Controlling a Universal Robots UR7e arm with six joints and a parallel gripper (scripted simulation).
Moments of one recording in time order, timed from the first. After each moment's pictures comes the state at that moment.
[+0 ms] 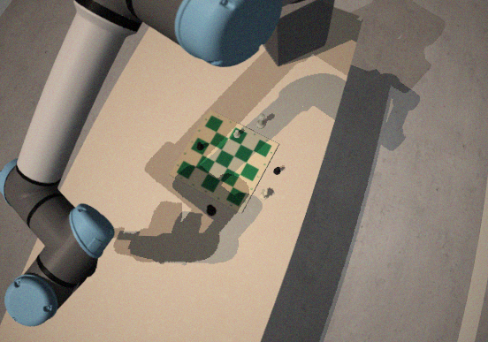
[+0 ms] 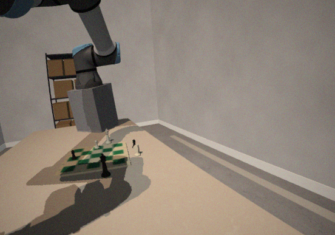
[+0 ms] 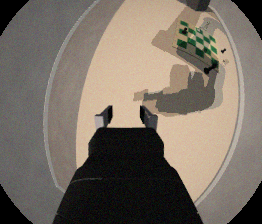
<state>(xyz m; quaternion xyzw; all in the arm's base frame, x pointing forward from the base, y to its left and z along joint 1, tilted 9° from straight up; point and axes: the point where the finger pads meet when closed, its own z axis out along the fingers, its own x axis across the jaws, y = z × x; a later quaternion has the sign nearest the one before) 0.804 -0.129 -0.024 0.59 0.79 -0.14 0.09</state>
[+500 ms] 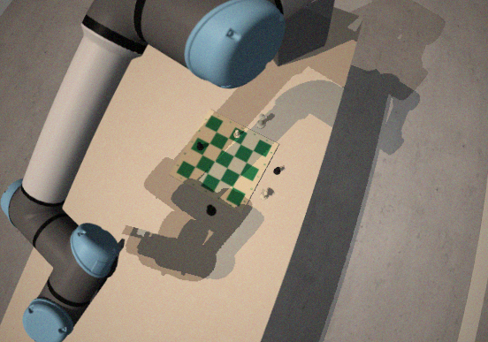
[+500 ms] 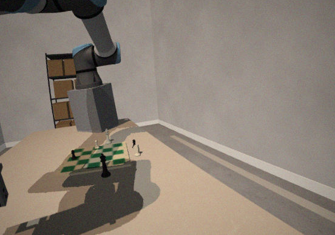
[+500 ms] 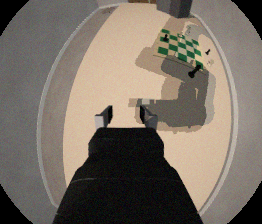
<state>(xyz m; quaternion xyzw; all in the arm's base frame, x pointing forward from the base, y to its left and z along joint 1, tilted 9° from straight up) 0.775 -0.094 -0.048 0.61 0.77 -0.19 0.01</state>
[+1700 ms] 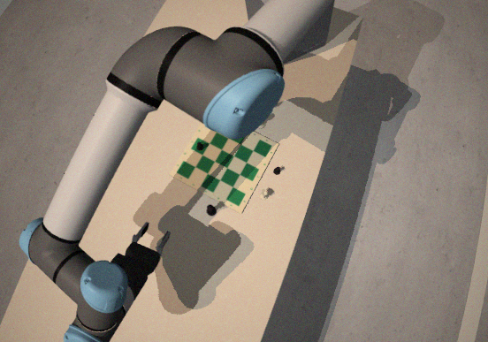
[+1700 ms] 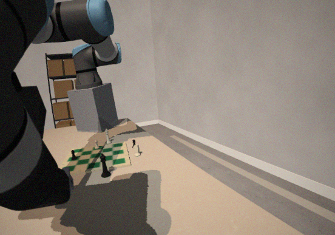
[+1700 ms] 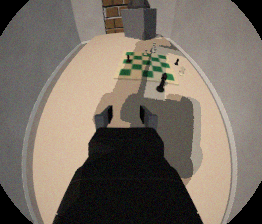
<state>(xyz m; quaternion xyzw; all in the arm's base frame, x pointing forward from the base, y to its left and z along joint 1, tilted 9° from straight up) 0.710 -0.020 -0.098 0.65 0.68 -0.28 -0.16</state>
